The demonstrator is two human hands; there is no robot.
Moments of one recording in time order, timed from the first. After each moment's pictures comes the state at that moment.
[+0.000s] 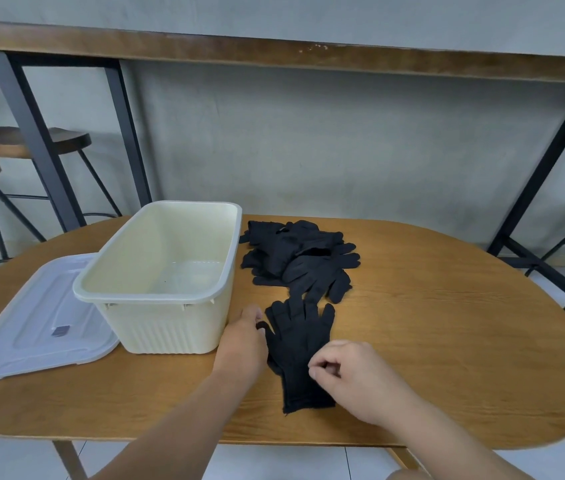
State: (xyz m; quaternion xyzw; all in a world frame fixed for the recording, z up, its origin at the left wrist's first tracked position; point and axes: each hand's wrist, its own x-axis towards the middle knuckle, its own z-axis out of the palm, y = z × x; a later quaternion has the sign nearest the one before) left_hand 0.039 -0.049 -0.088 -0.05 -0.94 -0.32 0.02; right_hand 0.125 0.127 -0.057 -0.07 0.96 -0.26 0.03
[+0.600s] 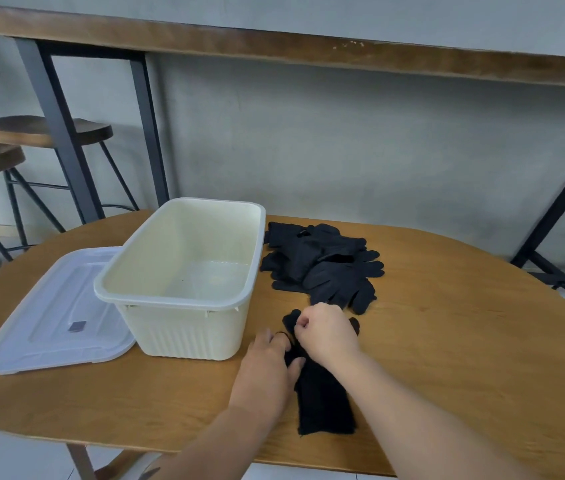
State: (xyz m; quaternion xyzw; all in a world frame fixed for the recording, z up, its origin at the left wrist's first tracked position) left_hand 0.053 -0.053 -0.115 -0.12 -0.94 -0.31 0.06; right_hand 0.015 0.071 -0.080 0.02 0.98 -0.18 -0.03
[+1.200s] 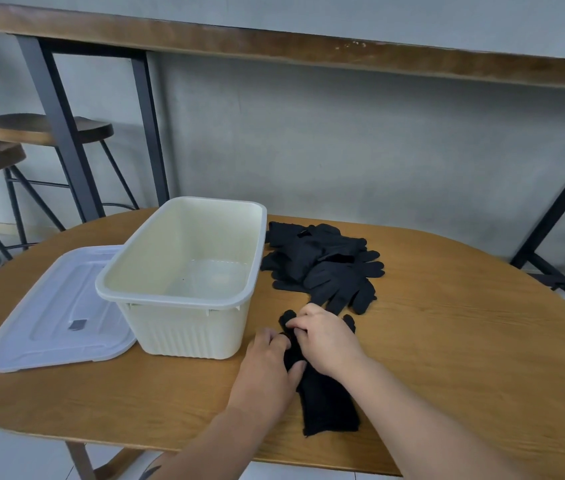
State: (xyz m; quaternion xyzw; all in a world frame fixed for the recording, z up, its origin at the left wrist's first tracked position) left_hand 0.056 -0.056 -0.117 -0.14 -0.93 -0.33 0.07; right_hand 0.021 0.080 -0.091 -0.09 0.98 -0.17 -0.04
